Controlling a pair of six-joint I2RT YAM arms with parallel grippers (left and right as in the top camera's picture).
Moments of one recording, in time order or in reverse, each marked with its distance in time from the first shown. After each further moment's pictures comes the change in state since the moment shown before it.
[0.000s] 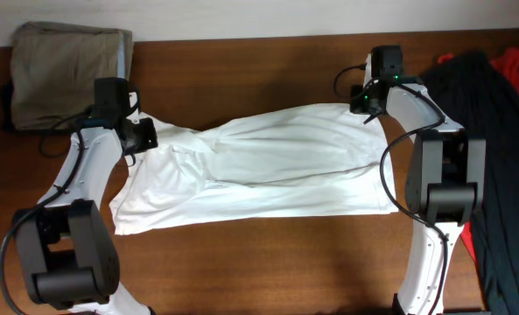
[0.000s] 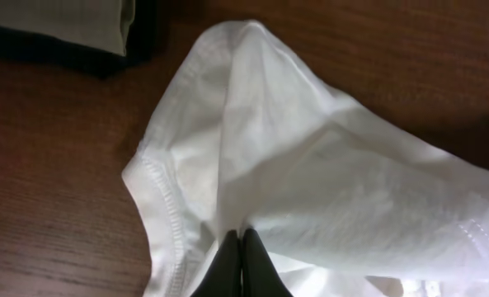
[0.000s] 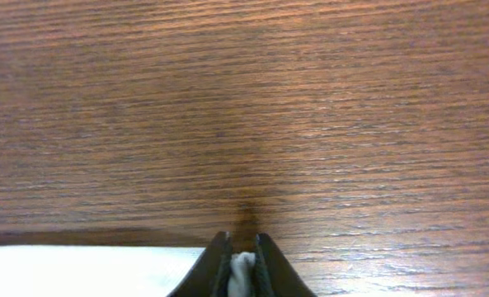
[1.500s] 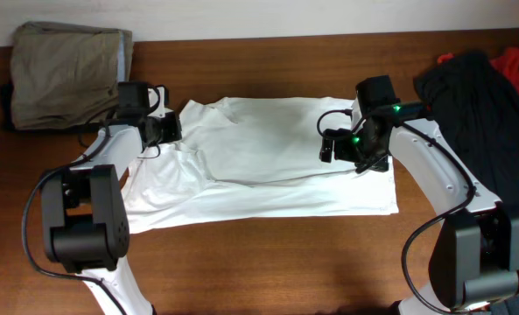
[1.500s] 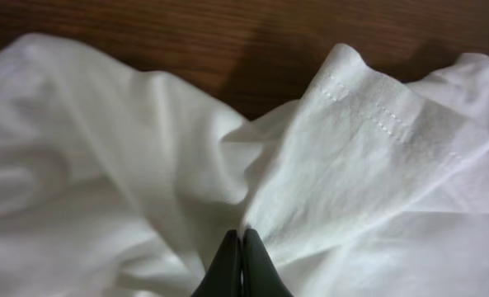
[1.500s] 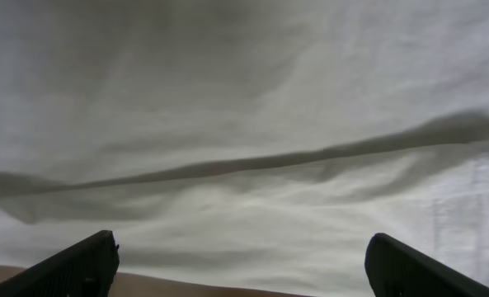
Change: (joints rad) left arm -0.047 0.205 -0.009 0.328 0.261 0.002; right arm 0.154 -0.540 -0.389 -0.417 -0.210 0.209
